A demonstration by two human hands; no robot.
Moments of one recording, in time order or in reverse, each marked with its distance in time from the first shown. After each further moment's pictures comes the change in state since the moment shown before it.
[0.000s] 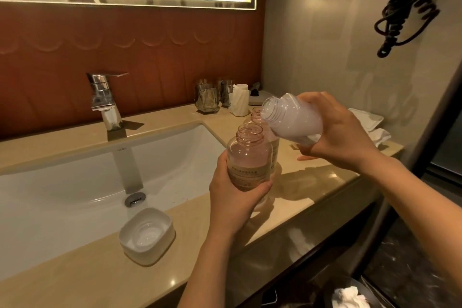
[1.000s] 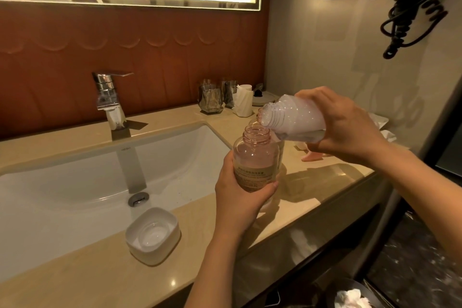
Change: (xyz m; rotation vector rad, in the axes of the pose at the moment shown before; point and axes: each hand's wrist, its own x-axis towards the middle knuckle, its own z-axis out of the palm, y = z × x) left_hand 0.001 -0.006 0.002 -0.012 -0.002 0.024; right_hand 0.011 -0.006 -0.010 -0.202 -0.042 -0.154
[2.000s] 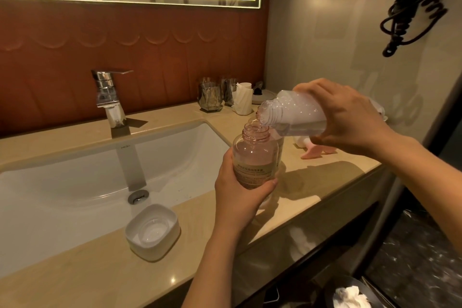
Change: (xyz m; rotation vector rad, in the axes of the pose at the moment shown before) left_hand 0.001 -0.002 -0.001 0.020 0.001 0.017; right_hand 0.007 0.002 -0.009 -0.101 -0.025 -0.036
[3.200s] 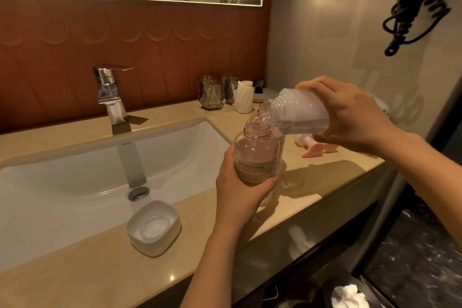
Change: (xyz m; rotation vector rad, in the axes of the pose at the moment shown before) left_hand 0.000 0.000 0.001 0.001 0.002 -0.029; right_hand 0.001 0.001 -0.003 -0.028 -0.026 -0.003
